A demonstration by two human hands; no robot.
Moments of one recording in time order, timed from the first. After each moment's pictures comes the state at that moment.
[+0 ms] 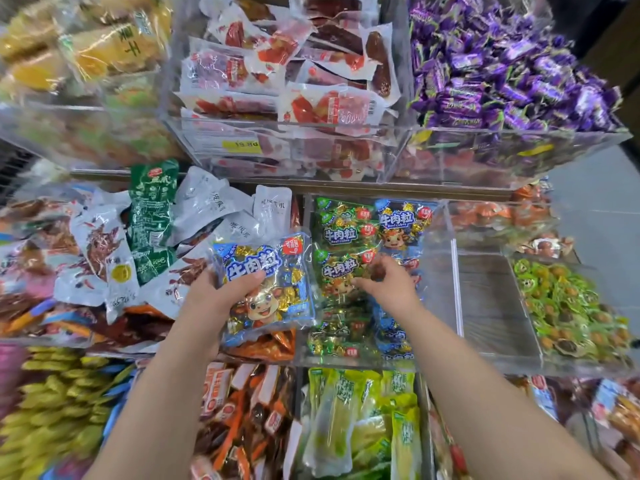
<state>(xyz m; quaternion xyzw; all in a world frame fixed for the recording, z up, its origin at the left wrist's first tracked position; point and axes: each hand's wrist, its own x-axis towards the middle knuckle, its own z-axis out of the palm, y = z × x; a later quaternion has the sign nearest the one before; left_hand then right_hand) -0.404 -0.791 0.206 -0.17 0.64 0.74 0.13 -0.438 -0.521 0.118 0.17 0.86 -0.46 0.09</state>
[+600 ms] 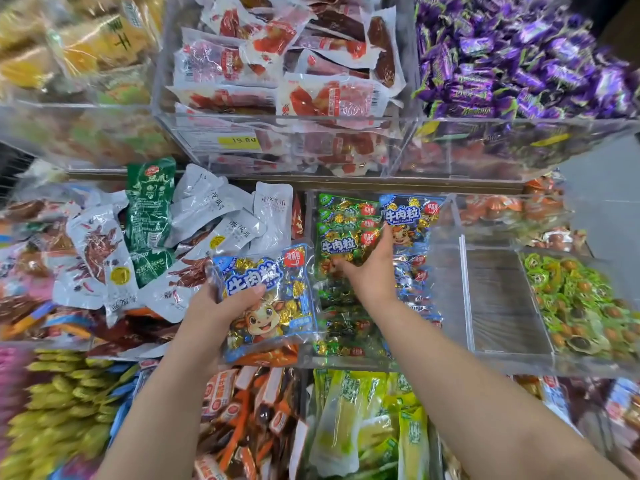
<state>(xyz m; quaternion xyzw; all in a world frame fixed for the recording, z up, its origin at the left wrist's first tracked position) -0.394 -0.793 0.201 -0.18 0.62 0.74 0.16 -0.465 -0.563 0.104 0.20 0.81 -0.55 -0.05</state>
